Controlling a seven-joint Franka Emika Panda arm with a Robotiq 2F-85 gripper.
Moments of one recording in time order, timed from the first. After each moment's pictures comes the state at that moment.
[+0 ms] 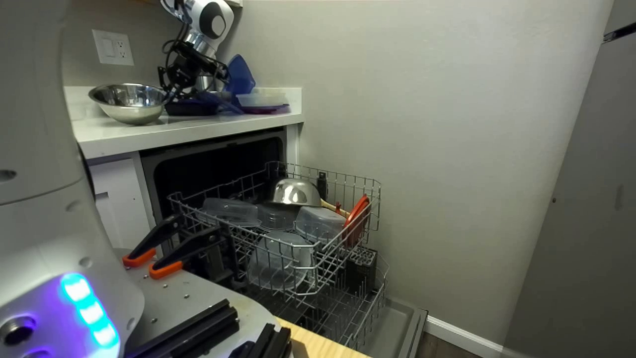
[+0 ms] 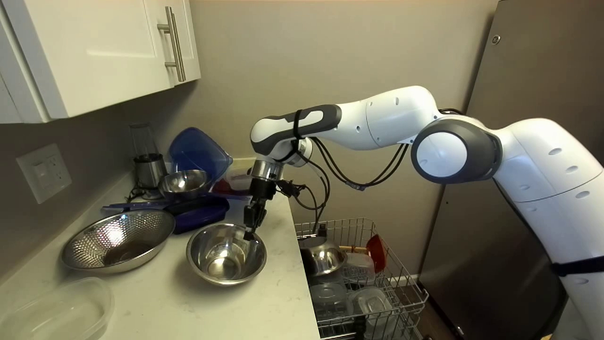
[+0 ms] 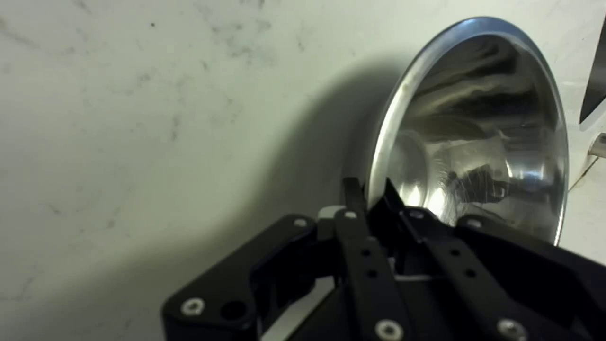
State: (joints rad) arm 0.49 0.77 0.16 -1.23 0.50 1.79 -0.60
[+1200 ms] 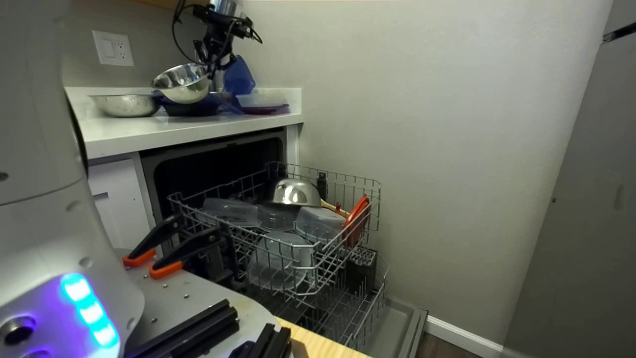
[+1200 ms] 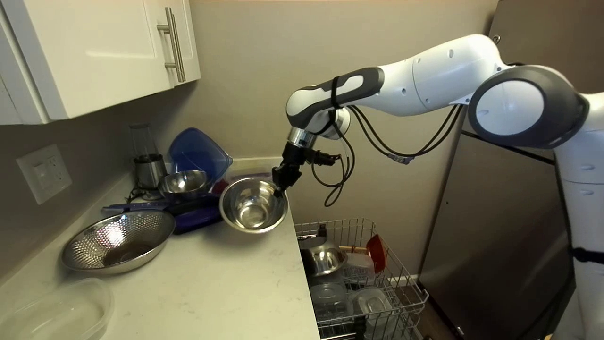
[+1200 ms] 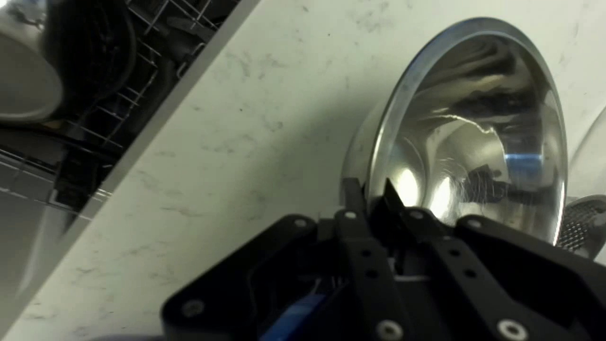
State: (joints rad) arm 0.42 0.42 0.08 -1.58 0.44 2.11 -0.34
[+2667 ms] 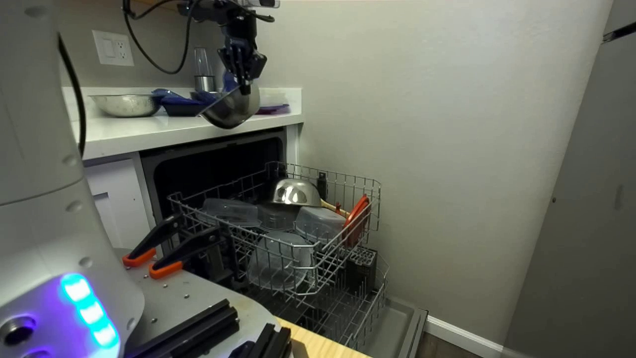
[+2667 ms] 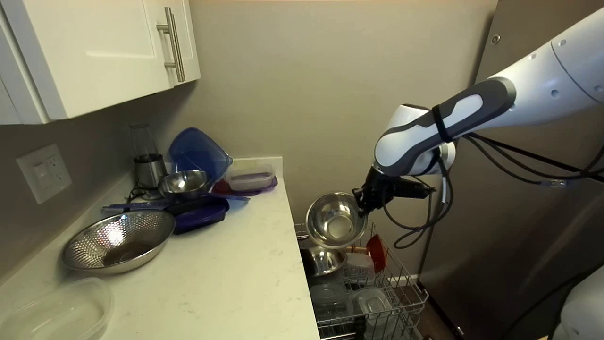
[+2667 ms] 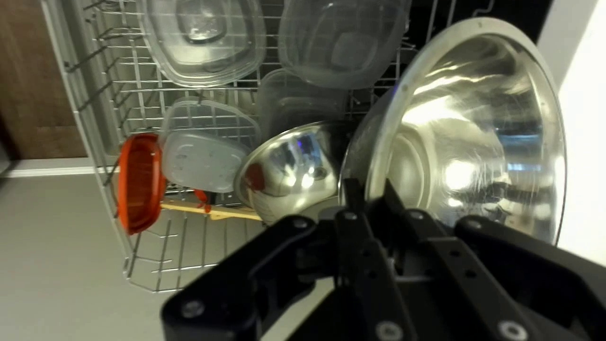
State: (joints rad) arm 0.17 -0.23 0.15 -2.55 0.24 2.57 0.20
